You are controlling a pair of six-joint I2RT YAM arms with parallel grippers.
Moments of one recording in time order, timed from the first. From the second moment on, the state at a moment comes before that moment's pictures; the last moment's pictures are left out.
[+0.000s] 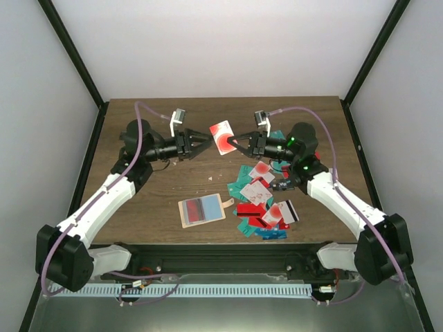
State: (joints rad) left arm -0.40 1.22 0.95 0.21 0.93 -1.13; right arm 0.44 1.25 0.89 0.47 -0.93 1.19
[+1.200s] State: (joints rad) left arm -0.38 1.21 0.93 -0.34 0.88 -0.71; right arm 0.50 1.32 0.95 0.05 -0.82 0.92
